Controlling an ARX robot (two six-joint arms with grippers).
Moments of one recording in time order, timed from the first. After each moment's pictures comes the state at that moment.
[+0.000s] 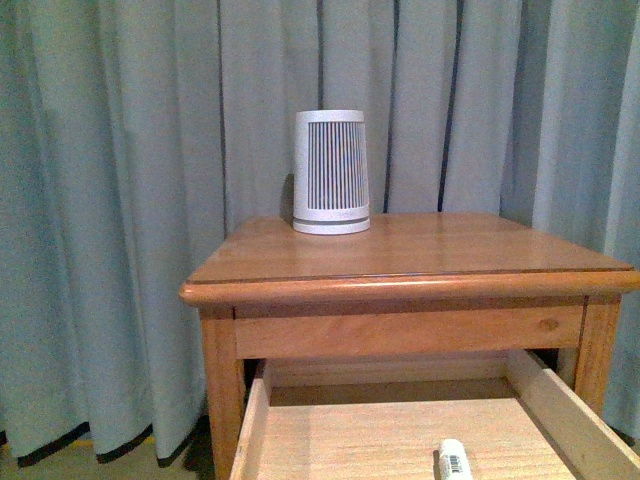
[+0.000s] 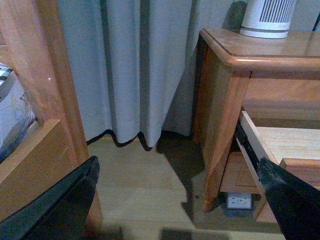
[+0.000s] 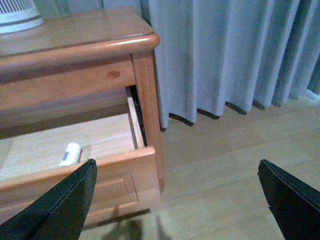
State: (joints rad) left arm 0.00 0.00 0.01 0.00 0.00 -0.01; right arm 0.09 0.35 0.09 0.14 0.34 0.14
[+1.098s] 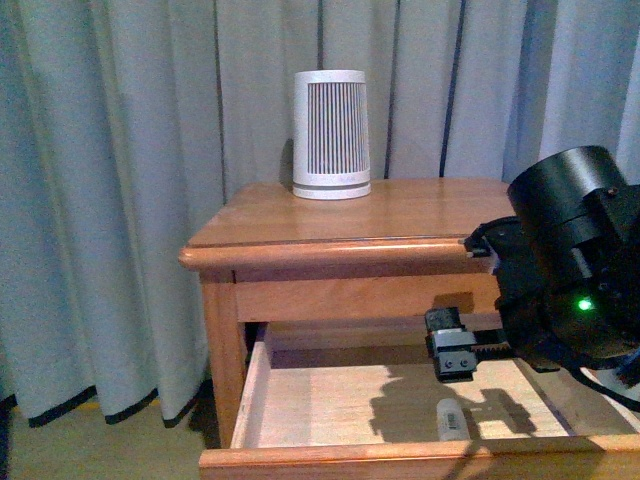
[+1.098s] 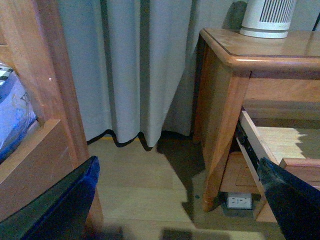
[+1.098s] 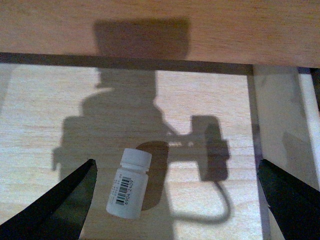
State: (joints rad) left arm 0.00 0.00 0.01 0.00 0.00 0.00; right arm 0.21 1.94 1.15 0.12 0.18 0.10
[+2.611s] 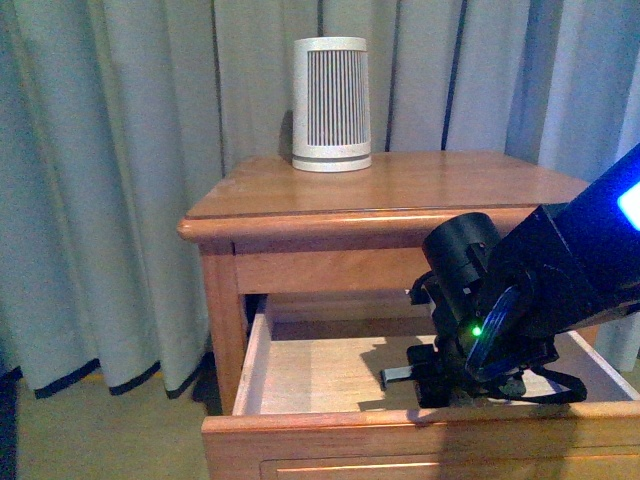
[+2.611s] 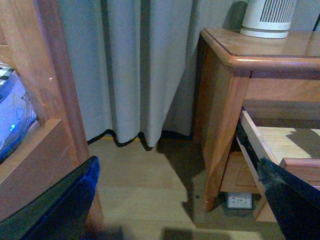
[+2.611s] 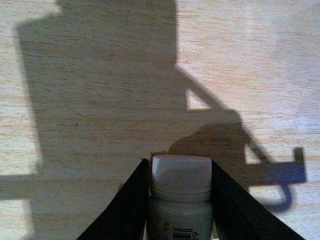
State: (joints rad) left arm 0.00 0.00 0.01 0.00 0.00 0.00; right arm 0.26 2.28 1.44 -0.08 0.19 0.14
